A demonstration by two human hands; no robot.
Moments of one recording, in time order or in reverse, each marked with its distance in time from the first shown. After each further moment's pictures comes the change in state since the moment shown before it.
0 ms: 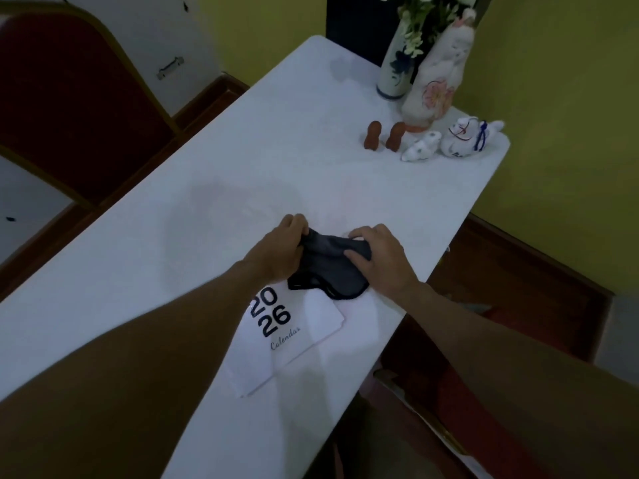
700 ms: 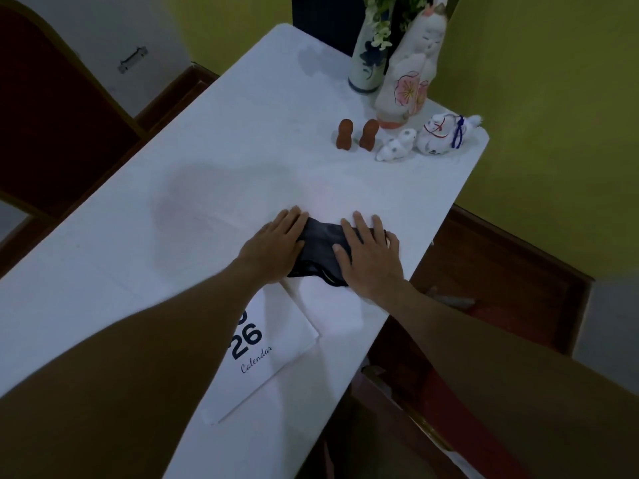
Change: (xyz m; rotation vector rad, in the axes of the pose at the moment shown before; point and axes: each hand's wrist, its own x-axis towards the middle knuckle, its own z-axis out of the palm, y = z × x) left_hand 0.060 0.005 0.032 0.355 -0.080 0.083; right_hand 0.020 0.039 0.004 -0.590 -0.020 0.094
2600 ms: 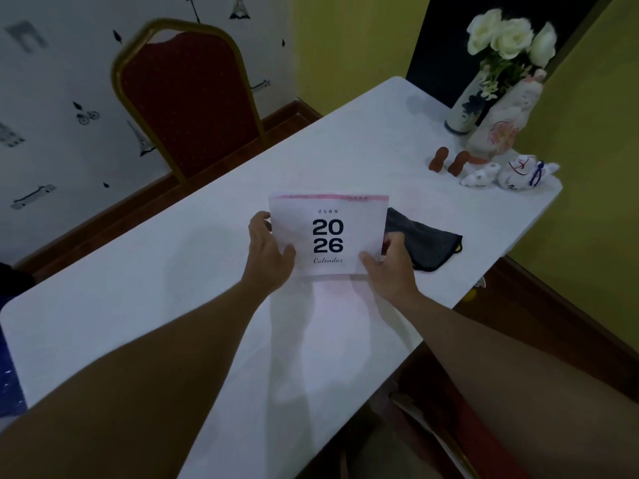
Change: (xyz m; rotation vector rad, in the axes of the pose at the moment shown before) left_hand -0.222 -0.058 -0.009 -0.605 0.727 -0.427; right_hand -0.075 -0.139 -0.024 0.933 0.071 0.039
